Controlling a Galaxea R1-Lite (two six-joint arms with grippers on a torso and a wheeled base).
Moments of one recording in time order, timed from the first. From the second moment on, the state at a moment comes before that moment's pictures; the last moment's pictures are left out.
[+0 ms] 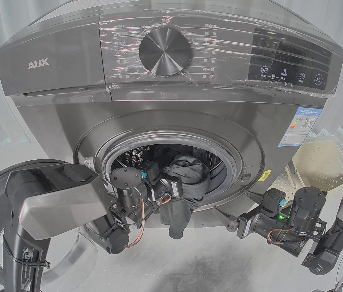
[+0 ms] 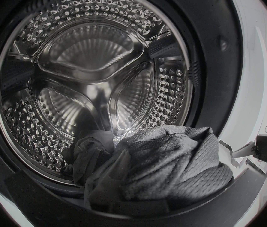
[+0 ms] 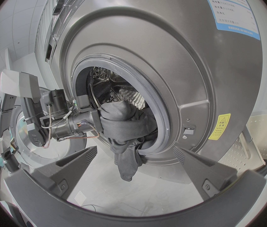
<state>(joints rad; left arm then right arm) -0.62 2.38 -0.91 -1.54 0.05 -0.16 0.68 1.96 -0.24 -1.54 -0.14 0.13</state>
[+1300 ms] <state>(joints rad) -0.49 2.63 -1.58 -1.19 0.13 -0.11 0.70 1.98 -0.24 -1.54 -0.13 0.13</state>
